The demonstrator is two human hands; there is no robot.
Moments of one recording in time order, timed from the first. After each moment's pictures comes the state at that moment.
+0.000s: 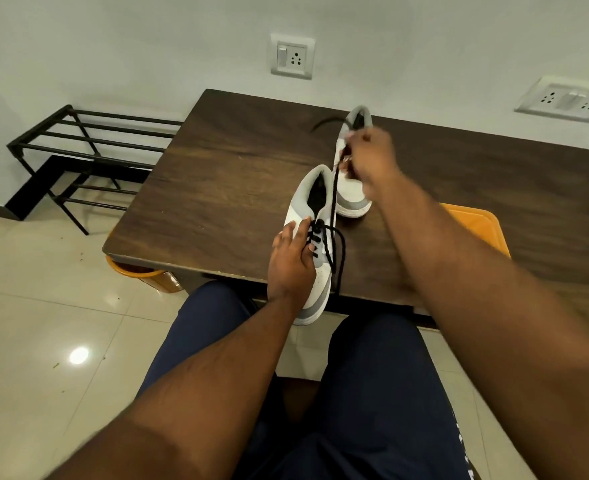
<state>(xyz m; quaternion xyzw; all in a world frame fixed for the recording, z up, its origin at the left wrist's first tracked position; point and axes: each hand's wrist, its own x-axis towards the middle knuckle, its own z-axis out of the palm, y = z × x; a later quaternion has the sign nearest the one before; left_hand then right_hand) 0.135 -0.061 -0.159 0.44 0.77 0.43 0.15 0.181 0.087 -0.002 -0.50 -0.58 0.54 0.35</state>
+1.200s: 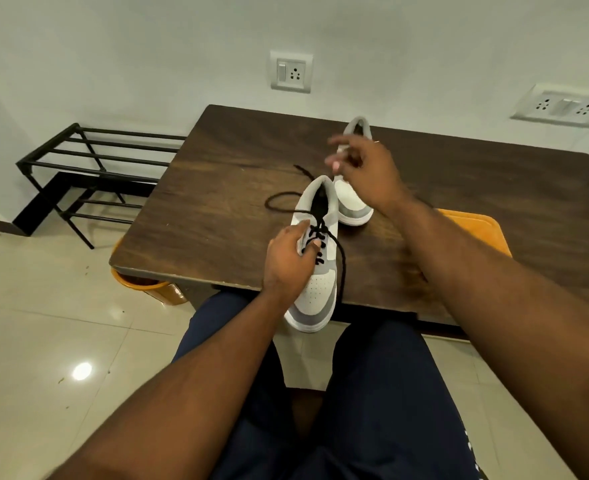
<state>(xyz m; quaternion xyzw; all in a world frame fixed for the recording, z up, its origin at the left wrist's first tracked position) 0.114 -0.060 -0.127 0.42 0.72 0.51 0.21 0.207 0.082 -0.010 -0.32 -0.82 0.36 0.31</state>
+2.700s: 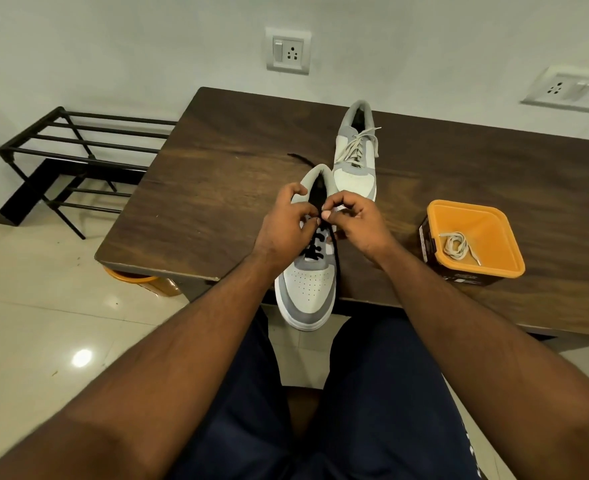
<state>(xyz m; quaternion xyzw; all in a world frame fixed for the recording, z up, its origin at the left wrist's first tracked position) 0.086 -0.030 -0.106 0.55 0.71 0.42 0.15 0.221 0.046 -0.085 -0.36 -0.67 0.58 0.29</state>
